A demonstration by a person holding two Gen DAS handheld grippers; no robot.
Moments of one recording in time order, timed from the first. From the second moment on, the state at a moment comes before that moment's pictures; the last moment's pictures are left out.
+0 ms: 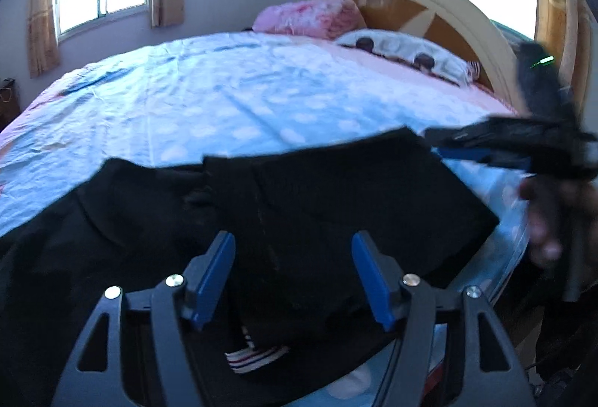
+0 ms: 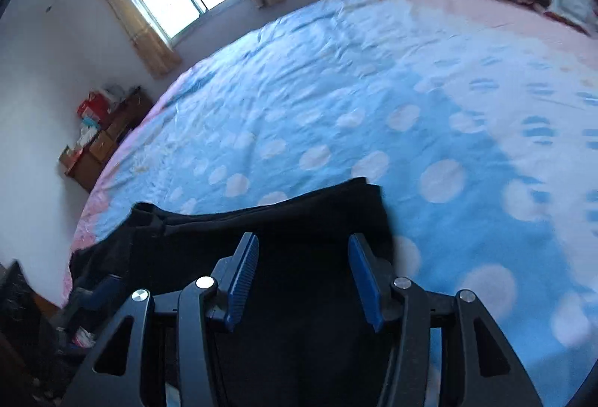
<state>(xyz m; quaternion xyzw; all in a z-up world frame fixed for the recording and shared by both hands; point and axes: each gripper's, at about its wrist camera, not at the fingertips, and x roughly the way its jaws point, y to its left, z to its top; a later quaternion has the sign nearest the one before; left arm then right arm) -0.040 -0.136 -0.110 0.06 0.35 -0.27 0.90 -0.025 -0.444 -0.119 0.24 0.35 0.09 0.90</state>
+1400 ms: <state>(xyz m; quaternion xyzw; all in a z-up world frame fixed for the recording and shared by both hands) 0.018 0.026 -0.122 -0.04 0.38 -0.09 0.92 0.200 -0.194 -0.123 0.24 0.56 0.38 0.70</state>
